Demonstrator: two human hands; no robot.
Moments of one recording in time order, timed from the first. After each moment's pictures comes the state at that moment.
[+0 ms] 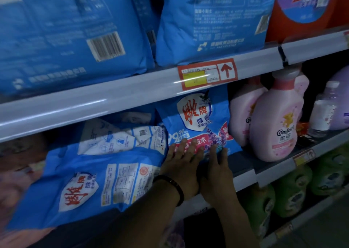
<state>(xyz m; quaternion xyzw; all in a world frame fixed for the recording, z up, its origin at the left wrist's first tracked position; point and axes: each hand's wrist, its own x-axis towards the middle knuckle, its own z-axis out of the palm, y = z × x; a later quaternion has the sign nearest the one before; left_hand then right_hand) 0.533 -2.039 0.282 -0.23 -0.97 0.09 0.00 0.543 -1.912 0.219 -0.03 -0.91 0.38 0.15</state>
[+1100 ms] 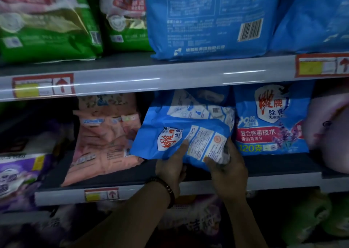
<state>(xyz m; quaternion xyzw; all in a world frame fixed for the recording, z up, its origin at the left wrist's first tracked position) 0.662 -2.185 0.287 0.30 -0.48 -0.82 0.08 0.611 -2.041 0.219 0.06 -0.78 0.60 0.17</state>
